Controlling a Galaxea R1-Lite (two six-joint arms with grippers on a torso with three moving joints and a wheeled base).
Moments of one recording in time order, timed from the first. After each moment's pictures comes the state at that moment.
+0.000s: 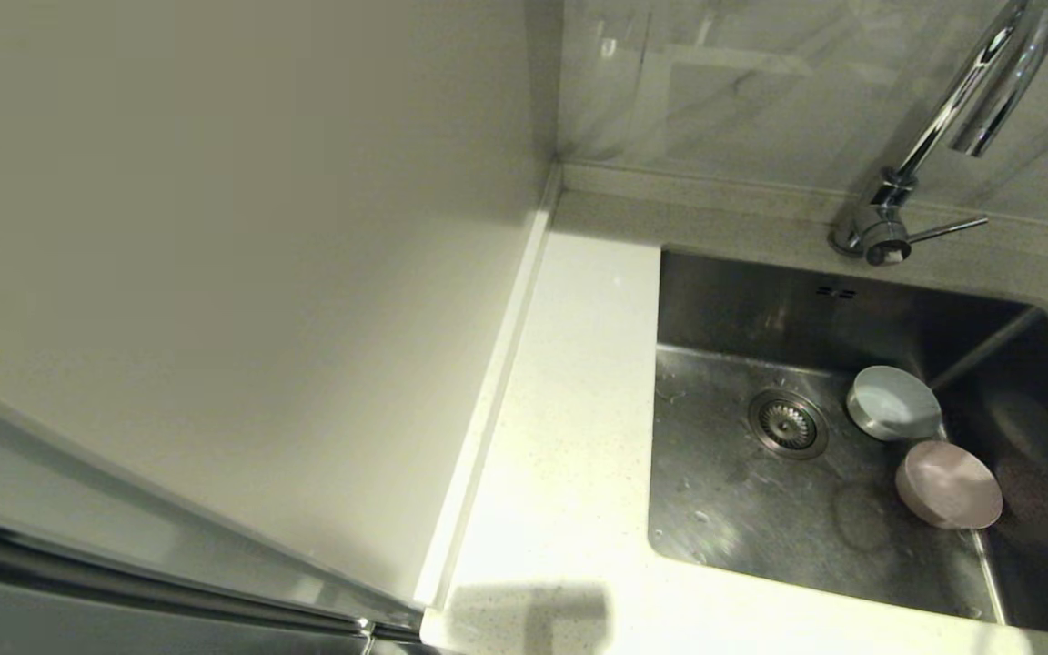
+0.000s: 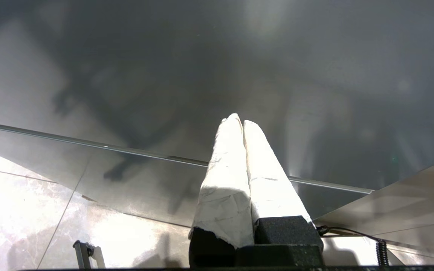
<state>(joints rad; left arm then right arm) 0.00 0.00 0.00 0.00 0.00 0.00 -0.42 1.46 -1.31 0.71 -0.45 -0.33</state>
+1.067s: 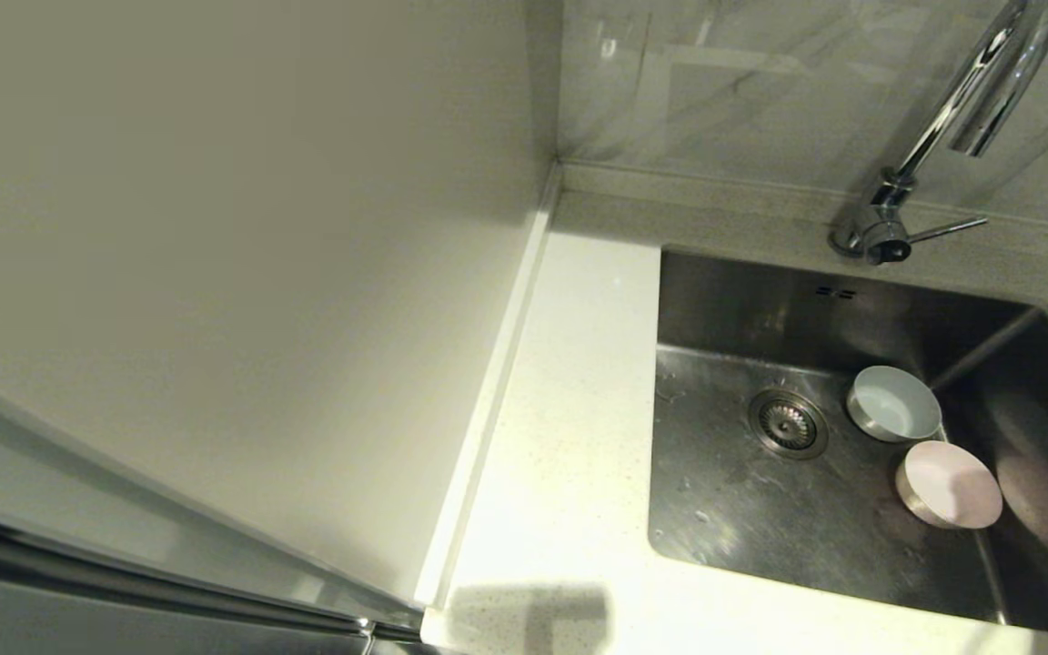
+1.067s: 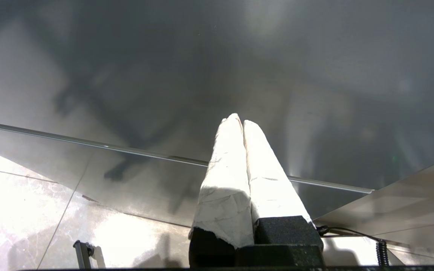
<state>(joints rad) 0.00 0.00 0.00 0.00 0.00 0.00 -0.74 1.40 -1.20 0.89 -0.52 0.57</state>
